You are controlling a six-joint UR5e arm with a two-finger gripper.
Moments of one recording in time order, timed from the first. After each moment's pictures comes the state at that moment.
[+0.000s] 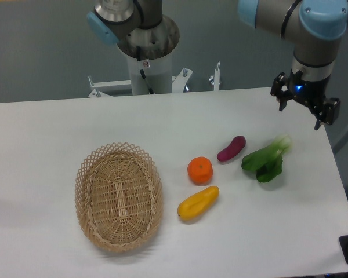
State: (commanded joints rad) arm 2.79 -1.83 -1.49 -1.21 1.62 1.57
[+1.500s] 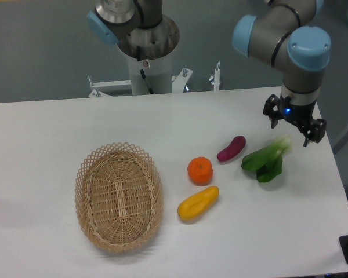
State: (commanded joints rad) arm 2.85 -1.93 -1.67 -0.96 1.62 1.74
